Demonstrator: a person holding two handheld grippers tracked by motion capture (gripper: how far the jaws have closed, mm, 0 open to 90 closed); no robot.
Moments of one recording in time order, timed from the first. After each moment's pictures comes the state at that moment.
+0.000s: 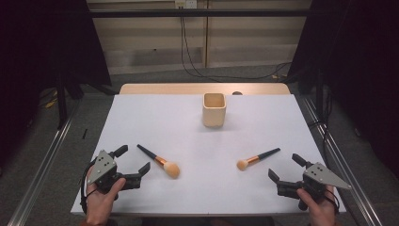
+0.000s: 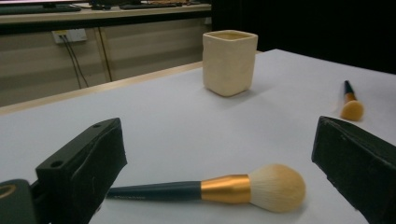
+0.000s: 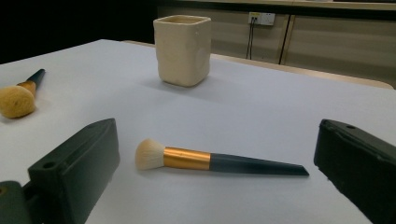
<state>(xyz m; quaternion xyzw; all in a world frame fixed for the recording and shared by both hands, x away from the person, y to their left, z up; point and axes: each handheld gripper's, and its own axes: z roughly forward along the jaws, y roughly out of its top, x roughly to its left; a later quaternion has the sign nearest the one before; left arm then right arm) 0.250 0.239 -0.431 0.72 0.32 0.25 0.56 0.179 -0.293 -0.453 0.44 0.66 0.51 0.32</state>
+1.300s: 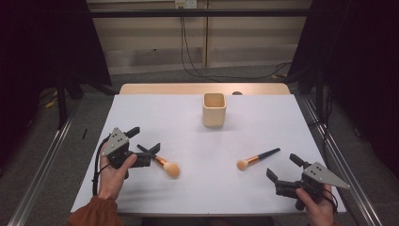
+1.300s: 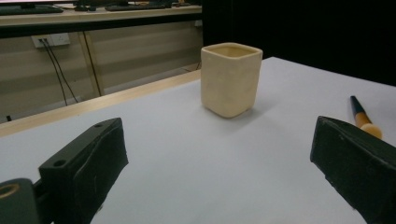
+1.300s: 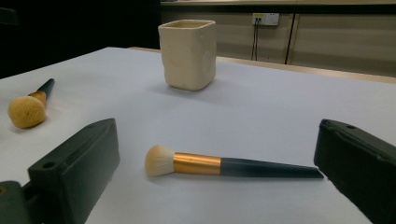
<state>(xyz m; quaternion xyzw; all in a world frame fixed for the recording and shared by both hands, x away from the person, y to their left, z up) 0.305 0.214 -0.418 0.73 0.31 0.23 0.57 0.181 -0.289 -0.454 0.45 0.65 0.53 0.31</state>
